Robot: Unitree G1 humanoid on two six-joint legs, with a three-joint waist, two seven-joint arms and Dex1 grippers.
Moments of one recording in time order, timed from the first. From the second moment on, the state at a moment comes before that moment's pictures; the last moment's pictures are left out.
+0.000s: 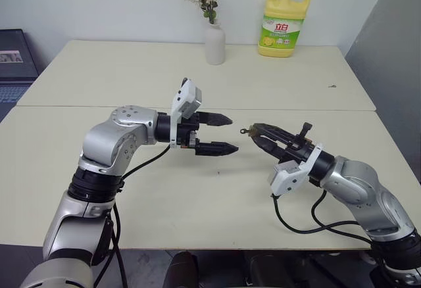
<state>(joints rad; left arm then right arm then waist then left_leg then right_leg) -0.76 0.59 -0.14 -0.05 -0.56 0.73 -1.19 -0.25 -0.66 0.18 -0.40 -0.52 -0.36 0.42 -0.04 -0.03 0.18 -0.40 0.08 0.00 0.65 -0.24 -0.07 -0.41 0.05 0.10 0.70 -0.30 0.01</state>
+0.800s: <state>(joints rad) -0.79 0.54 -0.16 0.01 -0.55 0.71 -1.21 -0.26 -0.62 0.18 -0.39 -0.51 -0.36 0.46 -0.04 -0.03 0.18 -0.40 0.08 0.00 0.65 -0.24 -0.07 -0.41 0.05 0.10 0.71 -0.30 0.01</state>
